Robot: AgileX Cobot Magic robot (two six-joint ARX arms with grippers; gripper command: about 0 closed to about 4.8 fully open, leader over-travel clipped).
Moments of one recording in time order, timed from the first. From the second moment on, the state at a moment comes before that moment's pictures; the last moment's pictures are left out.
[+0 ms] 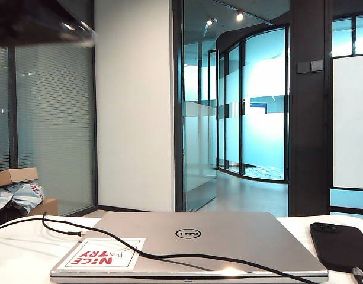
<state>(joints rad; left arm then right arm) -0.59 0.72 0.37 0.27 0.13 -0.10 0.02 0.95 0.74 -0.63 -0.21 -0.03</state>
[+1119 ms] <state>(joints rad) 0.02 0.06 0.00 0.12 0.13 -0.06 0.02 0.95 0.74 -0.63 -0.21 -0.03</state>
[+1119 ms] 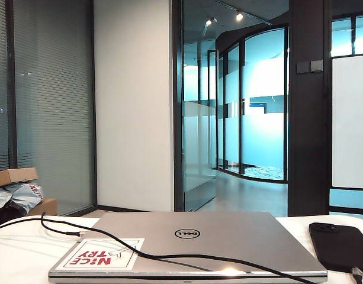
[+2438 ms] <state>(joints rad) 0.02 0.00 0.00 0.07 0.13 0.01 0.04 0.94 0.74 -0.62 -0.18 -0.03</state>
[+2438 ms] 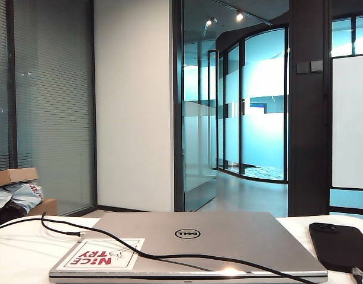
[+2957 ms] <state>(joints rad) 0.01 0.00 0.00 0.07 0.13 0.01 0.04 0.54 0.40 0.08 0.12 -0.03</state>
